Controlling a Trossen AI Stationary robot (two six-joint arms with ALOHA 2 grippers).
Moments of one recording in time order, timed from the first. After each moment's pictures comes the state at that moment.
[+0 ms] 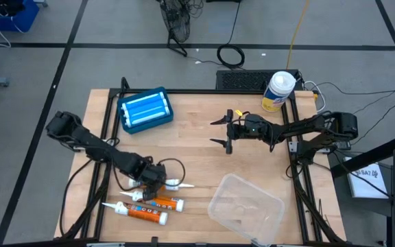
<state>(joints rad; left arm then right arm) -0.44 1.52 0.84 -0.69 0.02 -0.64 -0.21 1.47 0.54 0.77 -0.13 -0.30</state>
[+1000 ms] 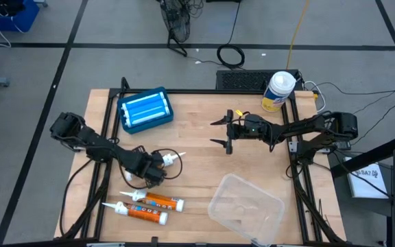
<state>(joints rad) -0.38 1.57 0.82 -0.88 -0.16 -0.89 -0.21 1.47 0.54 0.76 -0.13 -0.28</state>
